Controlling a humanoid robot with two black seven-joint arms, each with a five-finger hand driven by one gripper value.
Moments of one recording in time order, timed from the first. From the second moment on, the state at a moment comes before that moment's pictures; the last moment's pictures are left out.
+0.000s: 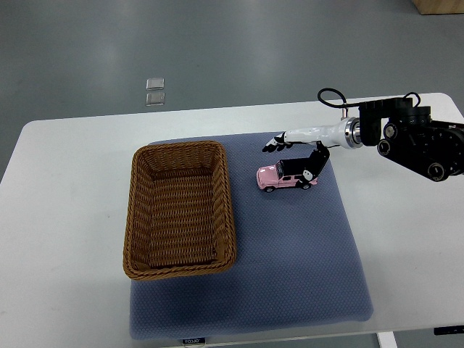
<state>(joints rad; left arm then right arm) 0.04 0.00 -0.07 -0.13 0.11 -0.11 -0.05 1.10 -0.36 0.08 0.78 -1.29 0.34 0.31</state>
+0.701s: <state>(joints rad) 0.04 0.00 -0.07 -0.13 0.11 -0.11 -0.05 1.05 -0.35 0.04 0.76 -1.33 0.18 0.31</state>
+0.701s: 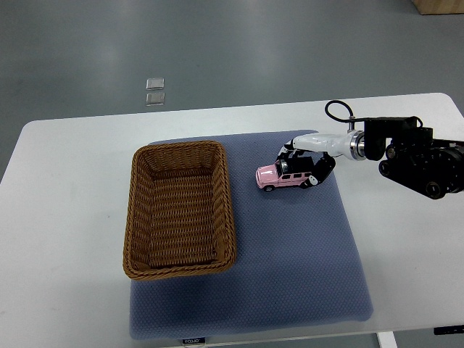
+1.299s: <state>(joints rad) 0.04 0.00 -0.07 -0.13 0.11 -0.11 -0.05 1.06 -0.37 0.05 0.75 -1.31 0.19 0.34</state>
